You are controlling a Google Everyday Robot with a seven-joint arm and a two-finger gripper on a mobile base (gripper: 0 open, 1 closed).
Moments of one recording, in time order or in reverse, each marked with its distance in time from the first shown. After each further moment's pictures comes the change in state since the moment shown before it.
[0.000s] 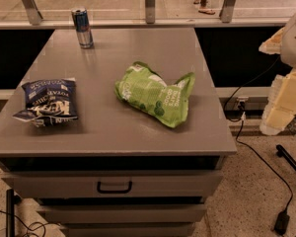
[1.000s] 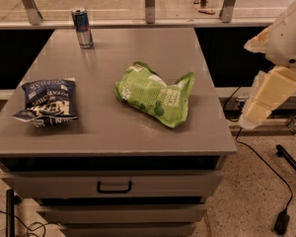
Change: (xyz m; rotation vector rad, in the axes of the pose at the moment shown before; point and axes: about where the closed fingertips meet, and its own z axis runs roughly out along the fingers) arm -0.026 -0.006 0.010 0.002 -0.126 0.023
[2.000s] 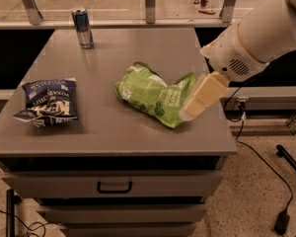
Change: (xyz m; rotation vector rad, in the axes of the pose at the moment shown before) arm -0.078 -0.013 0.068 0.004 -0.230 0.067
